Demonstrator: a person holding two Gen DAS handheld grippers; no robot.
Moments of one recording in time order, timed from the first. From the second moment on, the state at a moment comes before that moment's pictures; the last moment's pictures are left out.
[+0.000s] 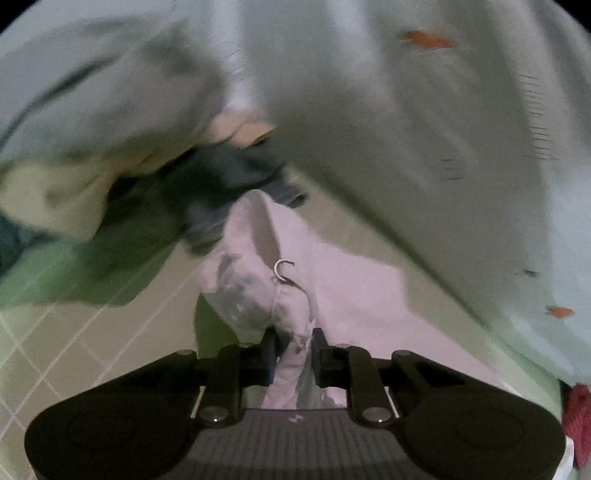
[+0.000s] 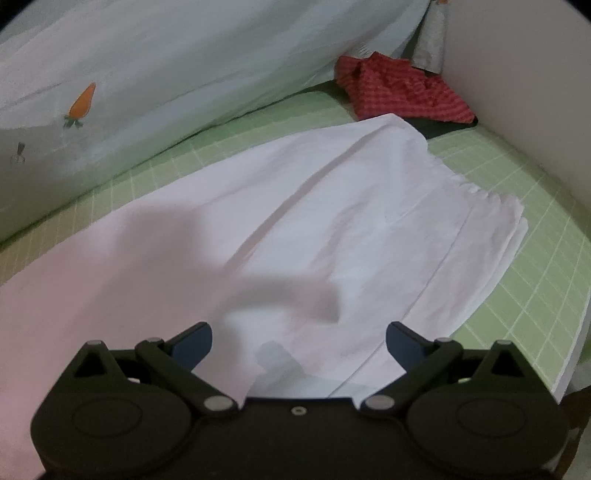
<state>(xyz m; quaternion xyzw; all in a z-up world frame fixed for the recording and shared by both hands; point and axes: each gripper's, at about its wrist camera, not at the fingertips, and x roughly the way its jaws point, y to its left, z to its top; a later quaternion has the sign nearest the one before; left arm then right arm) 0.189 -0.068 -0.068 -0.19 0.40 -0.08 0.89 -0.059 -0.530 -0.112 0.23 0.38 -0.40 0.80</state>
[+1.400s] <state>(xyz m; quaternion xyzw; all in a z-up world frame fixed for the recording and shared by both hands) 0.044 -0.351 -0.064 -0.04 0.47 -0.07 0.88 -0.129 -0.814 -0.173 0.15 0.40 -0.40 0.81</state>
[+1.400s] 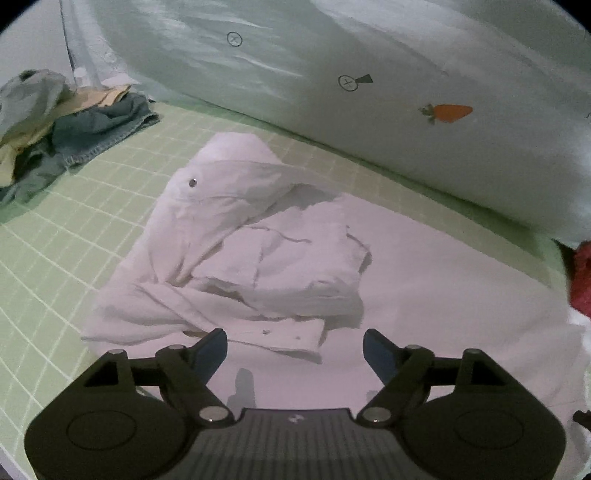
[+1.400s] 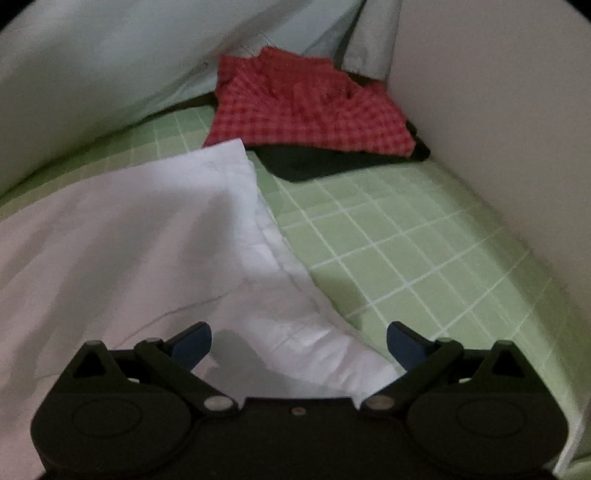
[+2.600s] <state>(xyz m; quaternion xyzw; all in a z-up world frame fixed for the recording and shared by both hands) 0.174 -0.255 -0.111 -0.14 0.44 0.00 0.89 -0.124 -0.826 -0.180 0.23 0.40 -0.43 0.78</state>
